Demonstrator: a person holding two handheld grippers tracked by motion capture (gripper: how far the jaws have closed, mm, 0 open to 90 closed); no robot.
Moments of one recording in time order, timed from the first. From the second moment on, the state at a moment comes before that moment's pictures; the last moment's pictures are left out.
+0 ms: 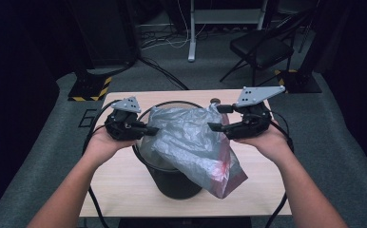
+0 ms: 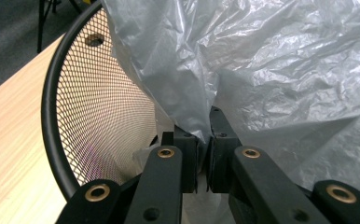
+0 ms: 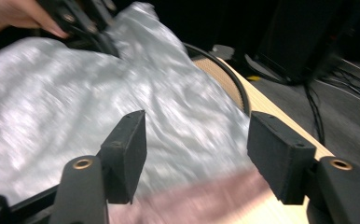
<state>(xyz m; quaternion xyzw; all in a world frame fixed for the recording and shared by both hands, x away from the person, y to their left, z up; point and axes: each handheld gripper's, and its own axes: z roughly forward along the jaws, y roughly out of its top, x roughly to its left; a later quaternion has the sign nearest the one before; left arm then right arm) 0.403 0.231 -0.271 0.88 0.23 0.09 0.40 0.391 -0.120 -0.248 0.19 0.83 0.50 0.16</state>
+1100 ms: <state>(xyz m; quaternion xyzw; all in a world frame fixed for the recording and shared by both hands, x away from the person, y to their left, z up) 0.375 0.249 -0.236 0.87 0.23 0.11 0.42 0.400 -0.121 -0.268 0.21 0.83 0.49 0.15</state>
